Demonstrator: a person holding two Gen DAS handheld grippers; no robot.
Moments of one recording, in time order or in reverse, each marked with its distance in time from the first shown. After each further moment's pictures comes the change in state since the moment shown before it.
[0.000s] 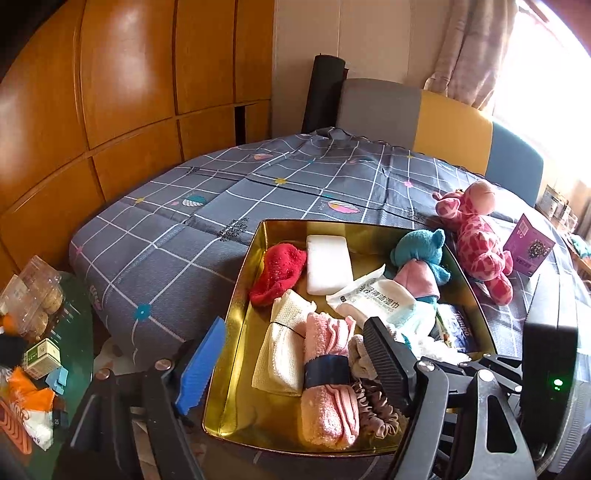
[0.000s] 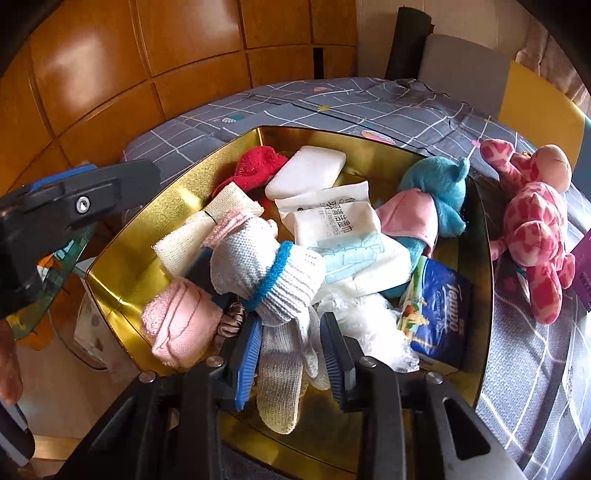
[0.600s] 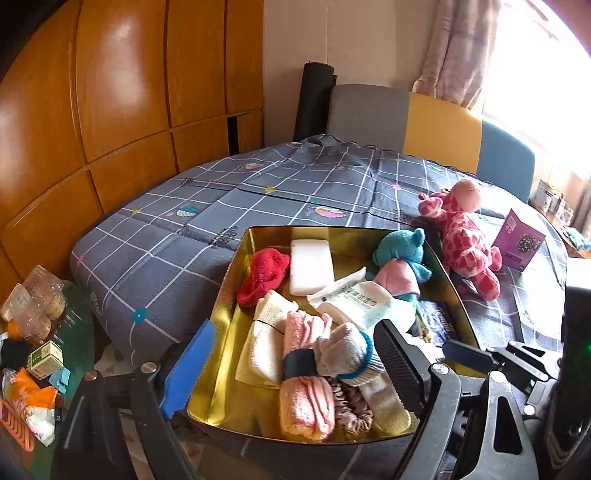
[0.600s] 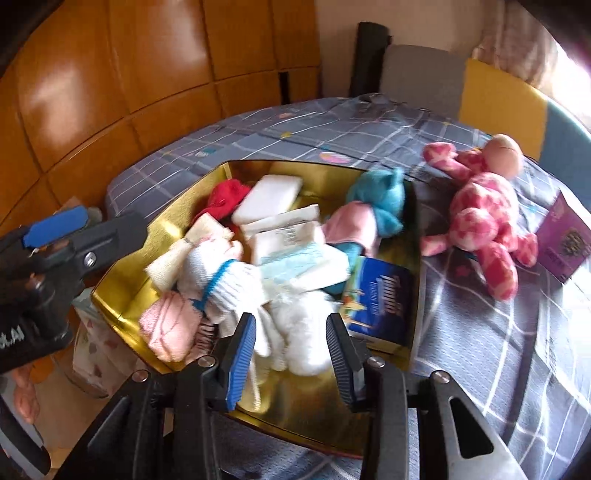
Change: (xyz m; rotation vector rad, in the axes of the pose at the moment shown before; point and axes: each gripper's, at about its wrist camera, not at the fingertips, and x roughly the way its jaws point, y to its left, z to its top) left arm -0.018 -0.020 -0.004 0.031 -0.032 -0.001; right arm -0.040 -0.022 -0.014 0.113 -0.103 -0.082
